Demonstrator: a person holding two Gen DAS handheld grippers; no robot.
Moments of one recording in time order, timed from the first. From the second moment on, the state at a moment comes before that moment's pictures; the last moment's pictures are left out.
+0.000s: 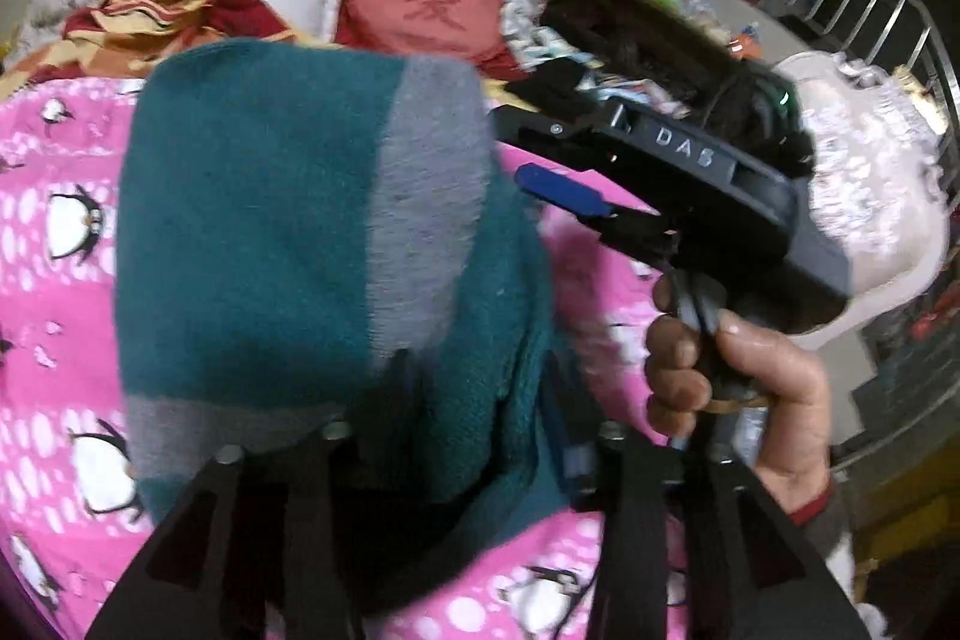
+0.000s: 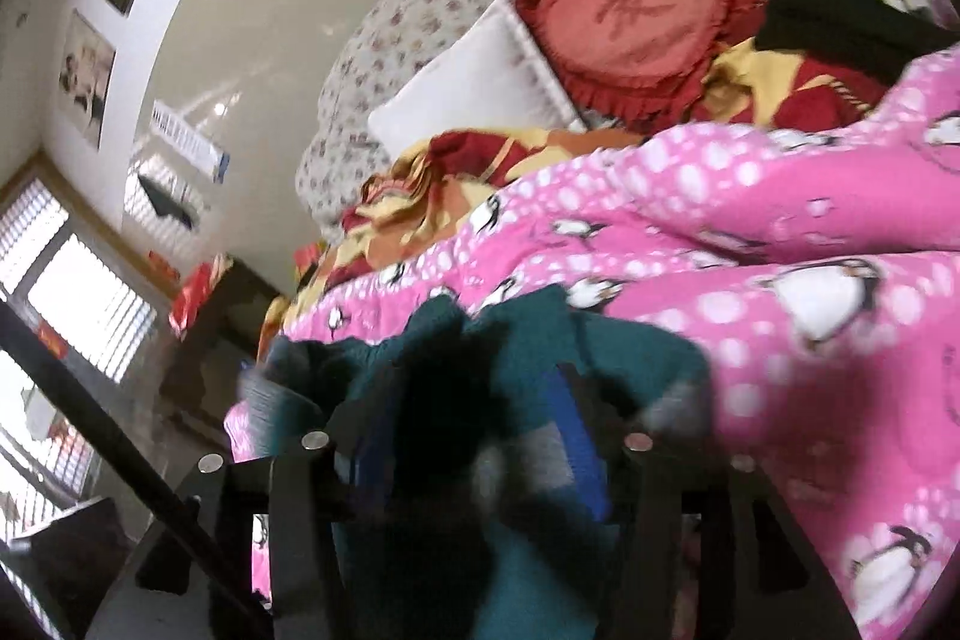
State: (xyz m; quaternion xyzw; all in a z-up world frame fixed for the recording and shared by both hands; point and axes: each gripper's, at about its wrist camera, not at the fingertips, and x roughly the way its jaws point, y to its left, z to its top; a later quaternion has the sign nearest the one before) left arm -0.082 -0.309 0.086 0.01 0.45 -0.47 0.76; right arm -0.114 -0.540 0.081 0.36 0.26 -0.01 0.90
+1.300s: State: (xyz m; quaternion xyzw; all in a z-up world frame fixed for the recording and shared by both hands) left arm -0.085 -0.237 0.084 0.11 0.43 -0.43 0.78; right arm -0.106 -0.520 0.082 0.23 0.29 -0.08 0.92
